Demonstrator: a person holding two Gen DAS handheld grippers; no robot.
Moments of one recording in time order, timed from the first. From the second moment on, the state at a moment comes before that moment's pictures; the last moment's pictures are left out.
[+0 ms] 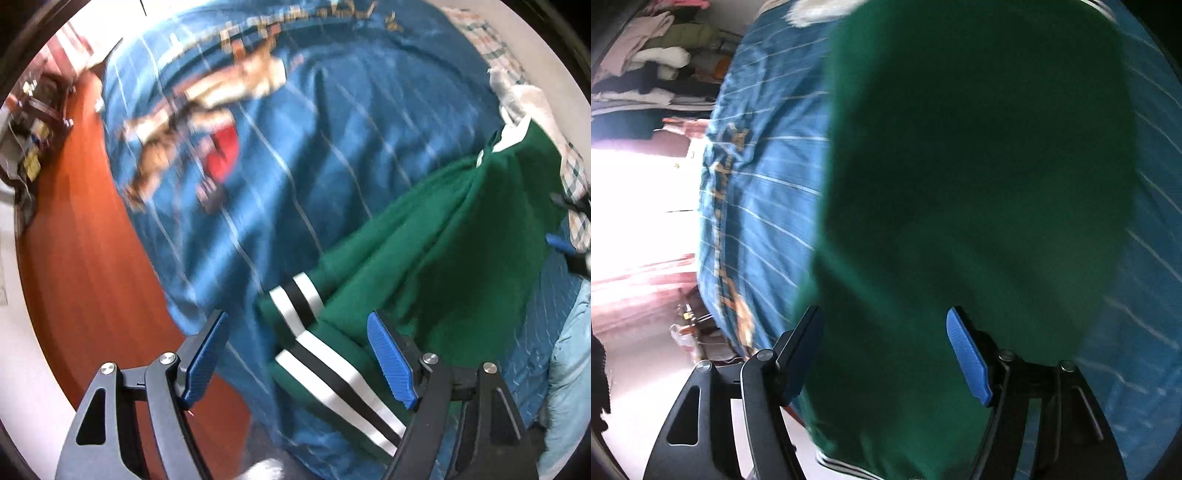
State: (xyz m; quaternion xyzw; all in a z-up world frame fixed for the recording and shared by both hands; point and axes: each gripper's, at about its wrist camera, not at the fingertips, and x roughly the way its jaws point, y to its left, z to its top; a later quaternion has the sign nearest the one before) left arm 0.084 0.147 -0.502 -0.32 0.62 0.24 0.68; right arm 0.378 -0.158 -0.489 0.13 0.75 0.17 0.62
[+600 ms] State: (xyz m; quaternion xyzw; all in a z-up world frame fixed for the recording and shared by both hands) left arm 0.121 0.163 -0.539 -0.26 0.63 0.22 0.70; right arm 0.329 -0.285 -0.545 0.22 0.76 0.09 0.61
